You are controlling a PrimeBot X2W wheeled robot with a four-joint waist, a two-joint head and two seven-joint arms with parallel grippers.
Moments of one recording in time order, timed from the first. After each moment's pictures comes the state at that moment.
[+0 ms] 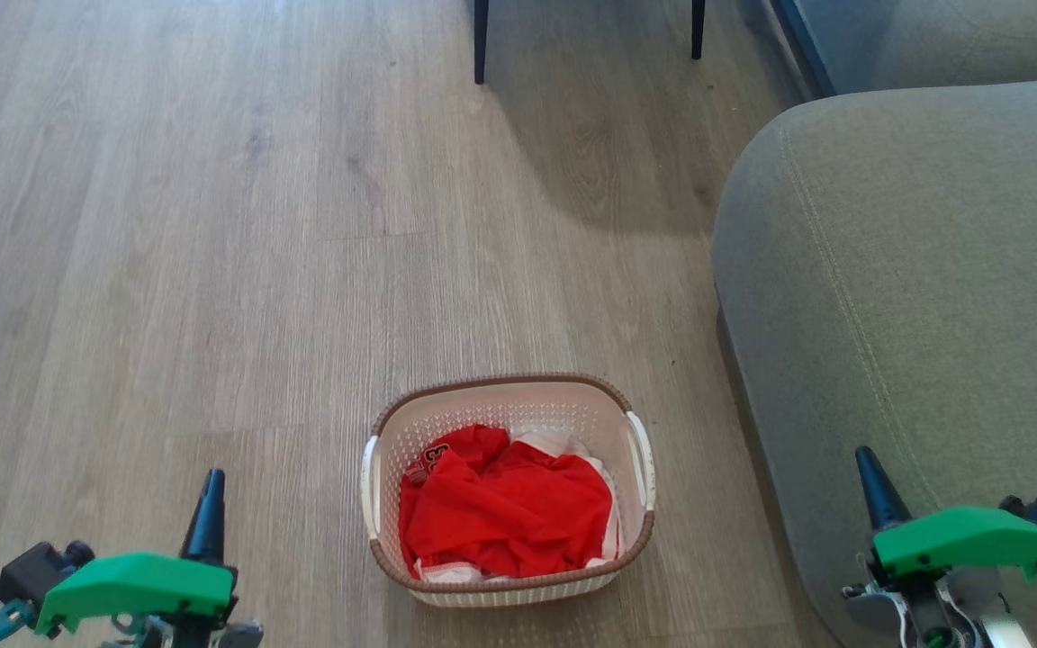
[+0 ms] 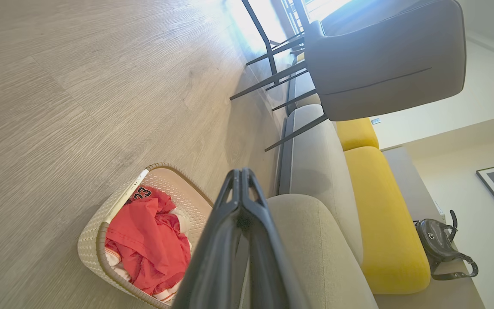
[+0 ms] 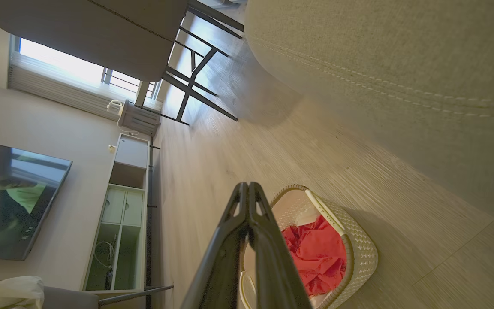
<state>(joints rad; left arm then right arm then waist) 0.06 0.06 0.02 0.24 -1.12 -0.06 -0.02 -0.02 -0.05 -0.01 0.30 1.16 0.13 -0.04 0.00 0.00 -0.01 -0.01</state>
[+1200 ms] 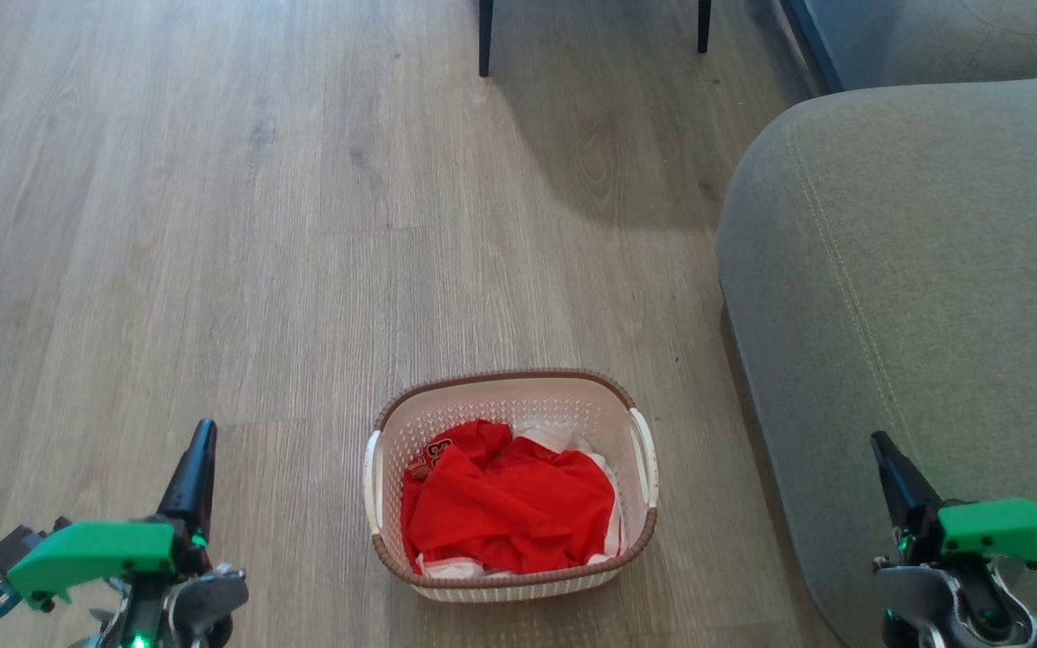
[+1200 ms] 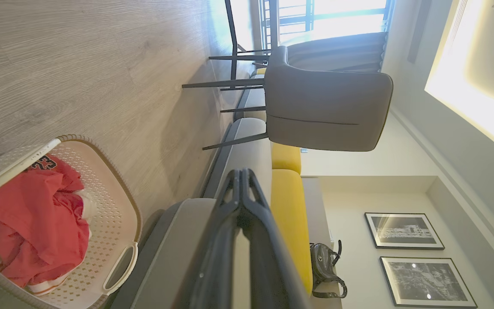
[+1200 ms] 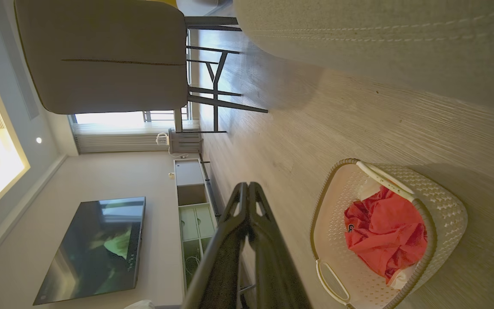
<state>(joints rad) -0.03 0.05 0.07 0.27 -1.52 -0.11 0.08 -0.04 -0.05 -0.08 0.29 1.54 0.13 0.06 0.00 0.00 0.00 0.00</state>
